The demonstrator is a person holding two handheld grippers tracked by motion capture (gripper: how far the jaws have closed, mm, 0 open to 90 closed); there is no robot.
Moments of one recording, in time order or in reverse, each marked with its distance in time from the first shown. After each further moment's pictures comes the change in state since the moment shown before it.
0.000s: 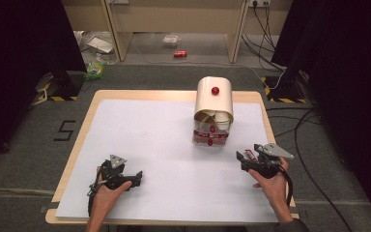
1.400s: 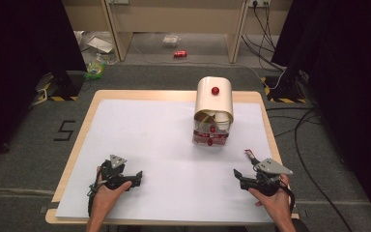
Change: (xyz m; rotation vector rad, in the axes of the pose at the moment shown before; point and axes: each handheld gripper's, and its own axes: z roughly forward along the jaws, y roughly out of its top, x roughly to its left) left arm 0.000 0.000 0.000 -0.001 0.002 0.000; right arm 0.025 -0.025 -0.030 0.052 0.081 -0.095
